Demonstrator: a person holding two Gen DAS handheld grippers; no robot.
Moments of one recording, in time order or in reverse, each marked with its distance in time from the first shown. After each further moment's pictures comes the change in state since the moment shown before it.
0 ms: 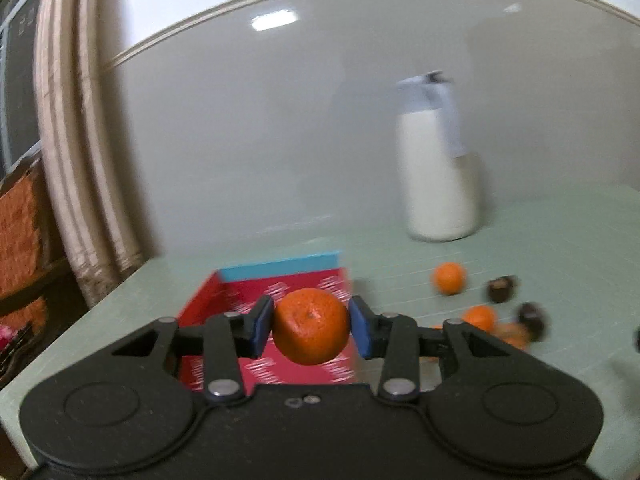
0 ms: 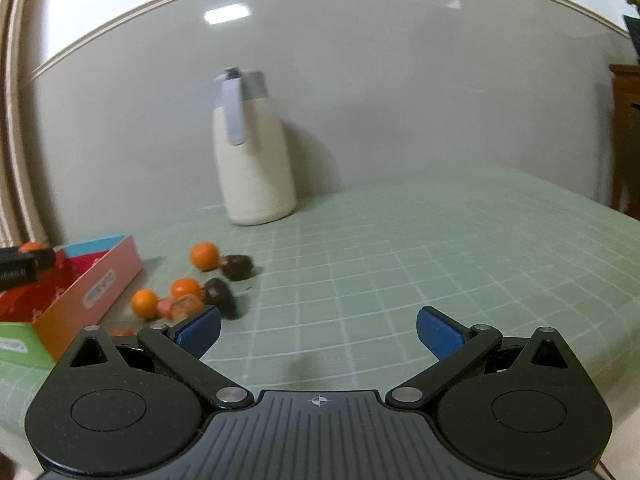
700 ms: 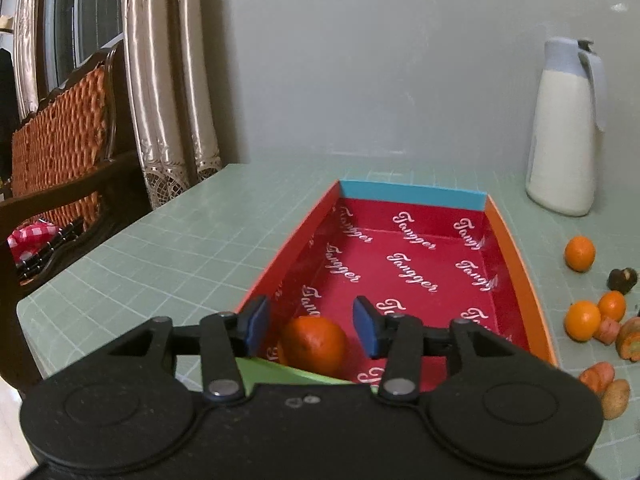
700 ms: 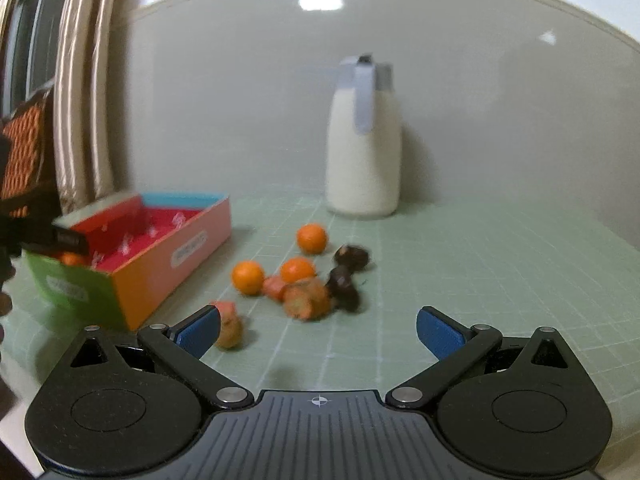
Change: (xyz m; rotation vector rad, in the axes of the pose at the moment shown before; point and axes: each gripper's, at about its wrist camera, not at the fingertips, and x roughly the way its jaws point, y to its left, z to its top) left arm 0.036 0.078 -0.029 -0.204 0.196 0.160; right arm 0.019 0.078 -0.009 -0.198 0.066 0.176
